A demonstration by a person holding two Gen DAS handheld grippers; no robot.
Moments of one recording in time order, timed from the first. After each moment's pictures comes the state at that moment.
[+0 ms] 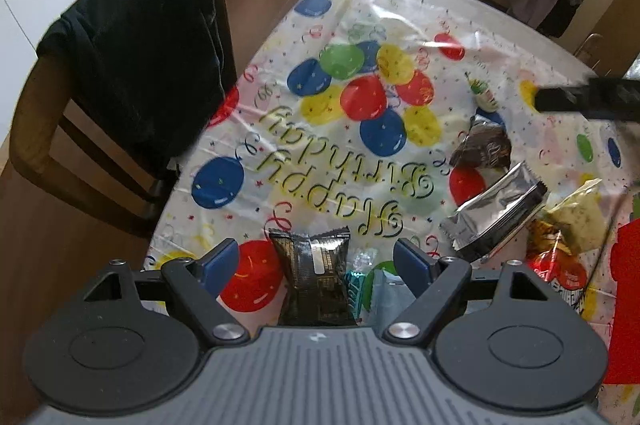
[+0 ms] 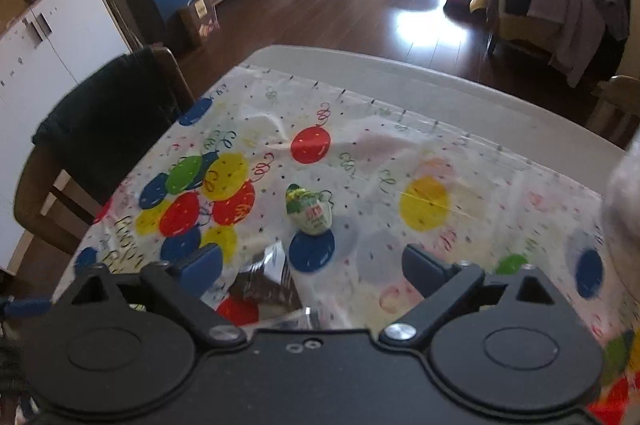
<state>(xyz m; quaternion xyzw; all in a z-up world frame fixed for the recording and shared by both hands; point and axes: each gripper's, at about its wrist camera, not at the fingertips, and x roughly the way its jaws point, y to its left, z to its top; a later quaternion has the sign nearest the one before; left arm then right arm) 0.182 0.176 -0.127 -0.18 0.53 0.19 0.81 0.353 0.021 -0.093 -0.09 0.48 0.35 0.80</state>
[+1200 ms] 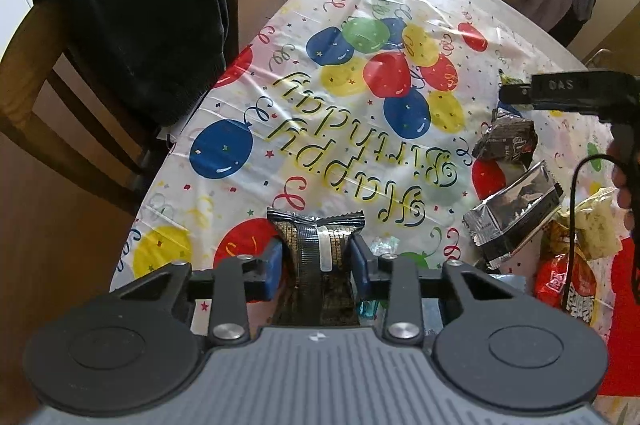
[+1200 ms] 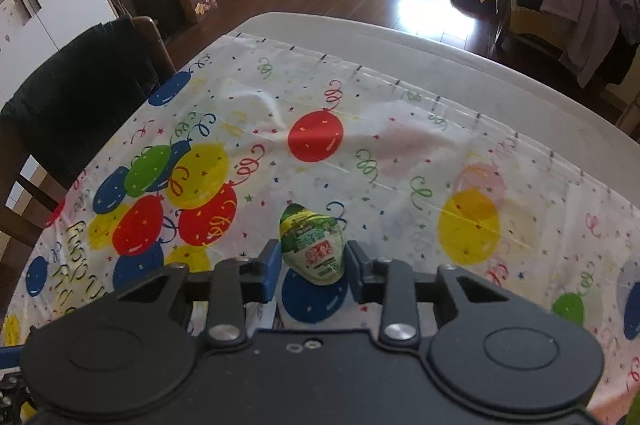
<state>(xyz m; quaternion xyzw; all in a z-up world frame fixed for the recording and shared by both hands) 0.170 0.193 -0.154 -0.23 0.53 0.19 0.80 0.374 0.060 -0.142 -0.11 0.49 0.35 0.79</state>
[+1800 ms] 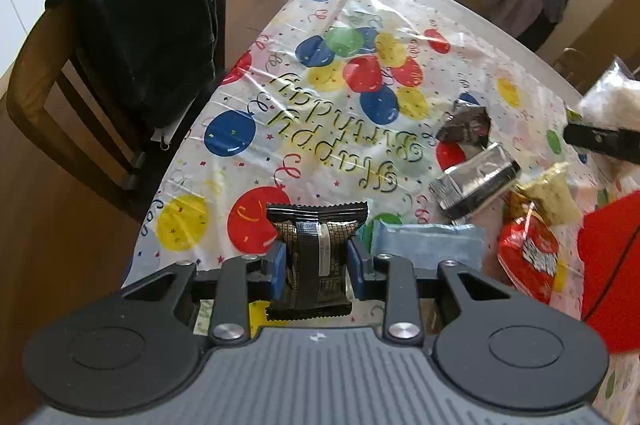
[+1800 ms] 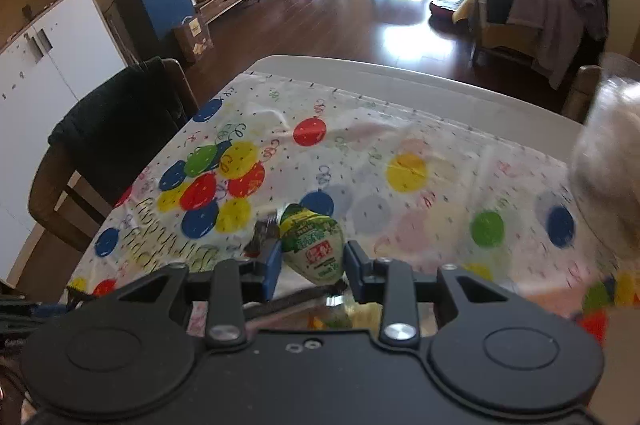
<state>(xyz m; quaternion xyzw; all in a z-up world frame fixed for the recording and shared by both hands) 0.126 0.184 -0.122 -0.23 0.51 0.16 0.82 0.286 -0.030 -0.062 -0.06 0.45 0.33 0.82</state>
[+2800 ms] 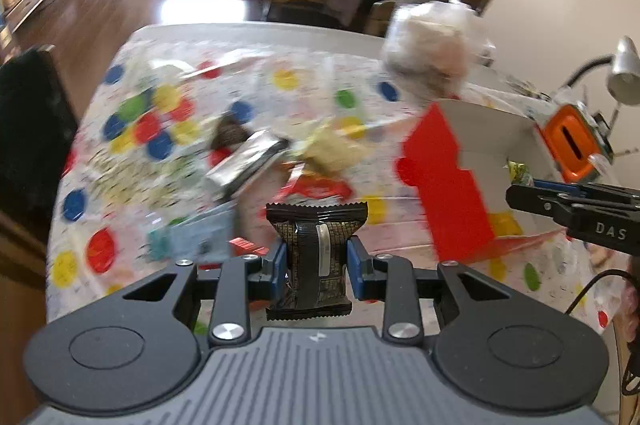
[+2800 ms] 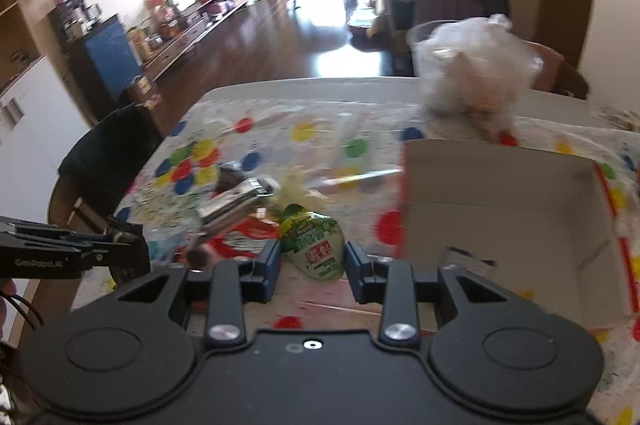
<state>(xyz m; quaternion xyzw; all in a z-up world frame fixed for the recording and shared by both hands) 0.121 0.030 -0.015 -0.11 0.47 -0.05 0.87 0.149 -0.207 0.005 0.01 0.43 0.23 0.87</state>
